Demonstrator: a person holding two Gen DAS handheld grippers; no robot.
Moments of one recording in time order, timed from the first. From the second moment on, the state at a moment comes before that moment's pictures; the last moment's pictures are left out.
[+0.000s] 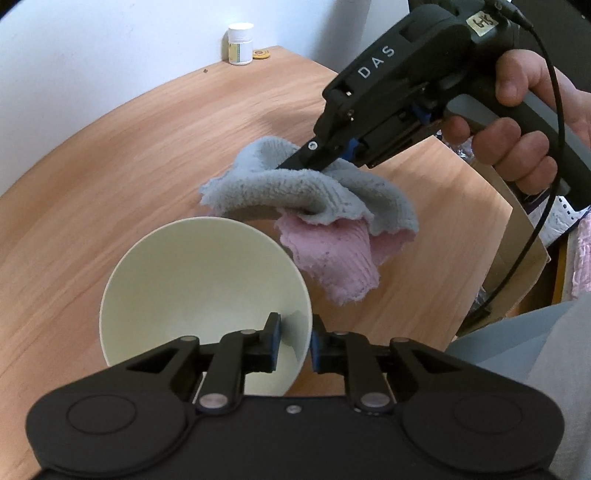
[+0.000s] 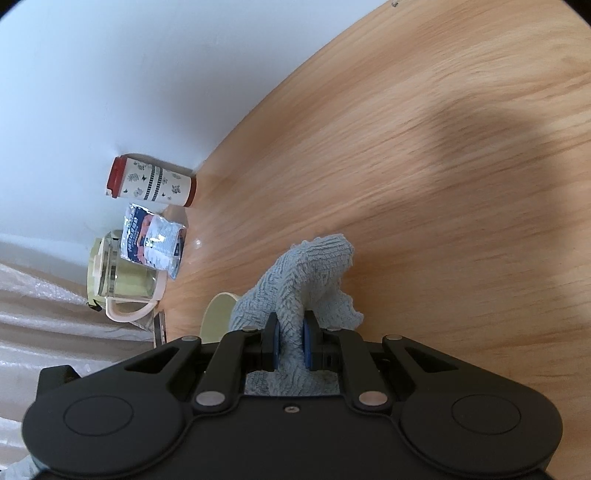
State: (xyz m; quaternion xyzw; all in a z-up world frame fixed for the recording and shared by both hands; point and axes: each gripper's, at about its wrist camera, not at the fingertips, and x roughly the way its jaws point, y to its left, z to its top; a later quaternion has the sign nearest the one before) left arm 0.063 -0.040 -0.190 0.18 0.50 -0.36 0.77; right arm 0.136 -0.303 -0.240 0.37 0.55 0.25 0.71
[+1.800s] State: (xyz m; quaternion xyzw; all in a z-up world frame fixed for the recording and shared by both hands) left arm 0.110 0.060 -0.194 -0.03 0.60 -0.20 0.77; right arm 0.159 -0.300 -0.245 0.40 0.55 0.23 0.69
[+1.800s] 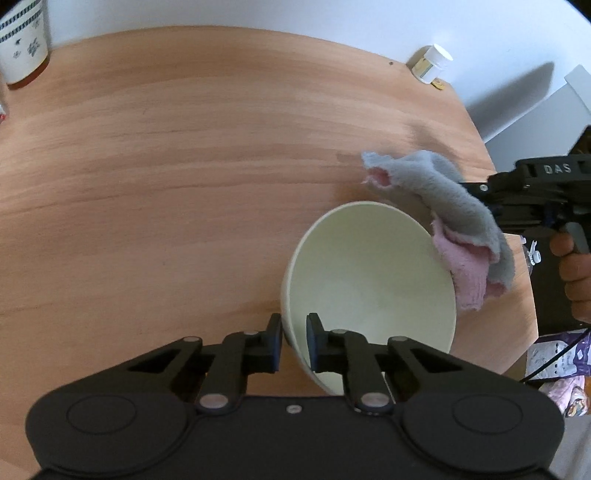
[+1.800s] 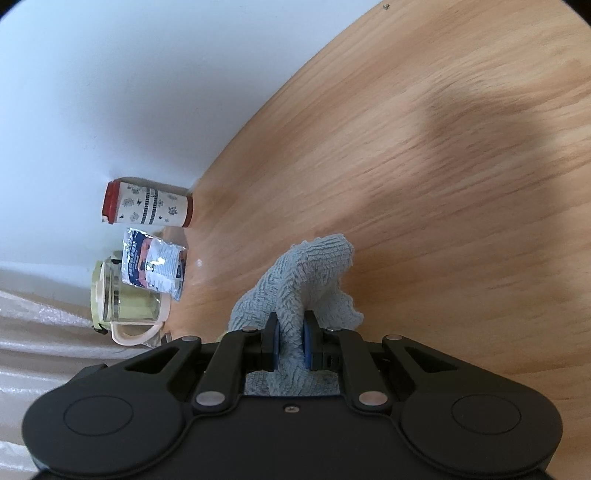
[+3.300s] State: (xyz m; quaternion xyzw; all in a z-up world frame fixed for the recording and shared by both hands) left arm 0.100 0.045 -0.156 0.11 0.45 -0.27 0.85; right arm 0.179 -0.231 -0.250 0.28 0.66 0.23 0.65
